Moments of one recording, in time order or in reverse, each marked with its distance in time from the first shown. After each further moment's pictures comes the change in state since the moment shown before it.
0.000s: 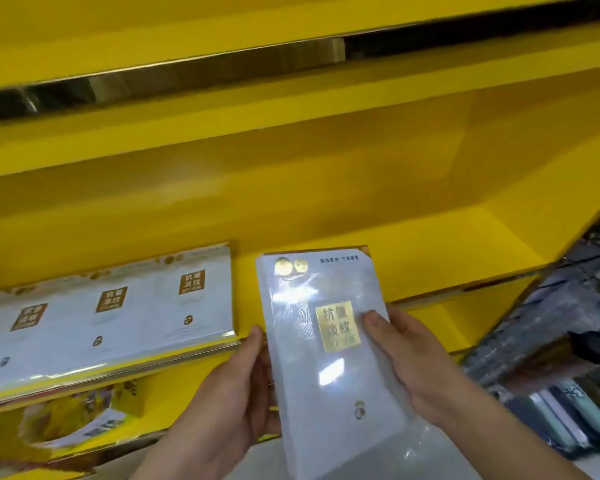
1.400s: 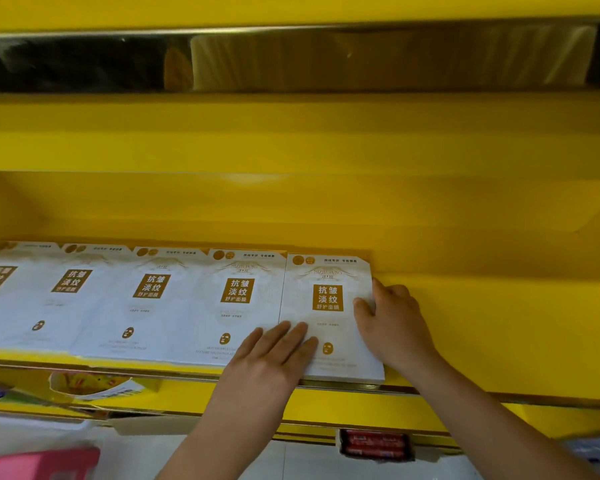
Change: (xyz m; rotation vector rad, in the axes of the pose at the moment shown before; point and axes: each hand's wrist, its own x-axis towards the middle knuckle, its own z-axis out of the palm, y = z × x) left_hand 0.105 -0.003 -0.081 1.730 0.369 0.616; right_hand 0.191 0.017 0.058 -1.422 0.125 -0.082
